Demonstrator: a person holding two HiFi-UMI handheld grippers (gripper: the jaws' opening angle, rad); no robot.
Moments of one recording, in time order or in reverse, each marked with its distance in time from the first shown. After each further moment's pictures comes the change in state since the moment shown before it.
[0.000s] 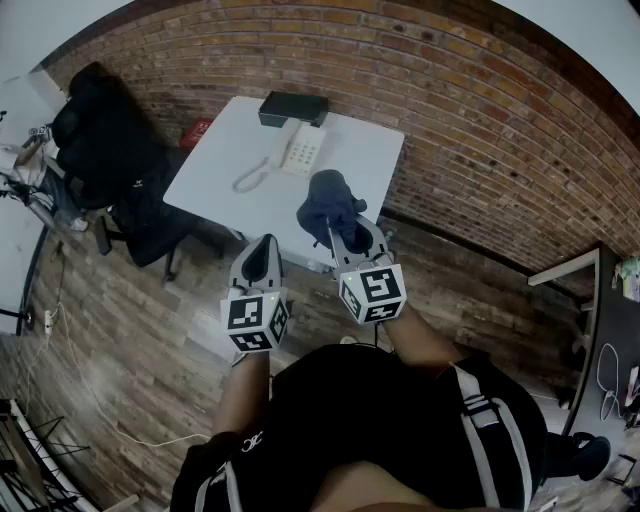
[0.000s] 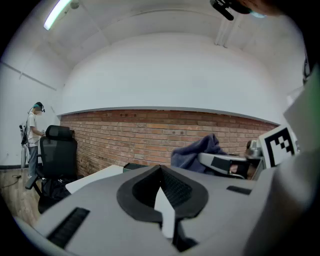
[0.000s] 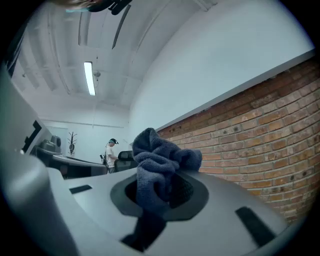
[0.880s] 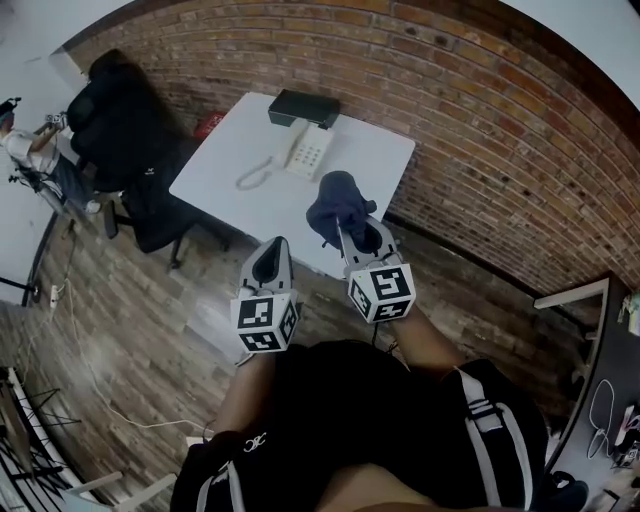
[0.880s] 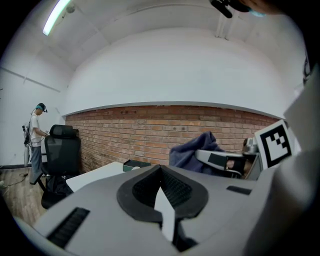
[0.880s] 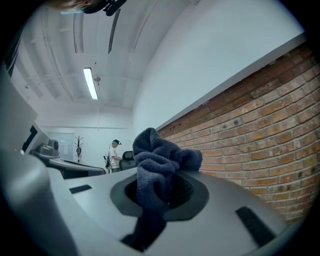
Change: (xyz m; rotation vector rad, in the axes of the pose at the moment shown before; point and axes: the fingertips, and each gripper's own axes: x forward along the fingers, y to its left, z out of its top) left arm 0.030 -0.050 -0.018 -0.010 0.022 0.075; right arm -0.003 -0.058 -0.012 0.036 0.020 0.087
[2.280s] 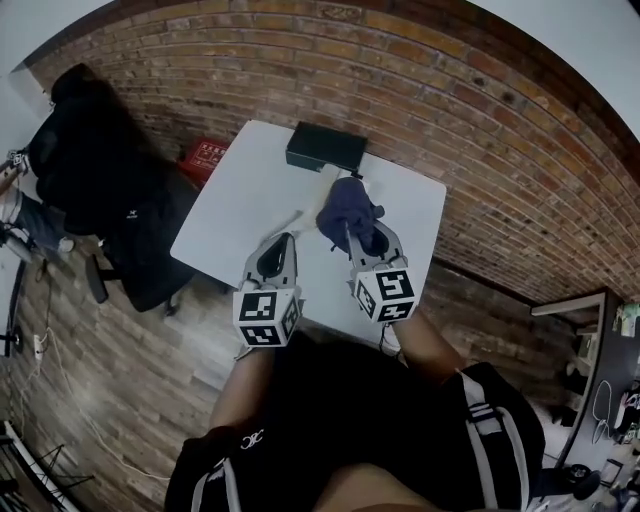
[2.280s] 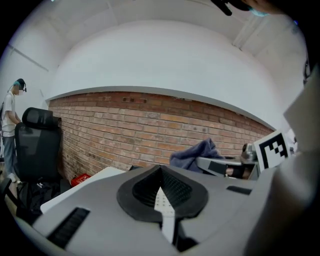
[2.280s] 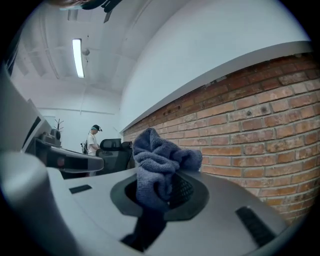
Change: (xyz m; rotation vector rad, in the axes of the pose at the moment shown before) left arm 0.205 0.228 0.042 -0.049 0.023 -0.184; right arm 0.288 -0.003 -0.023 -0.073 0.097 -0.164
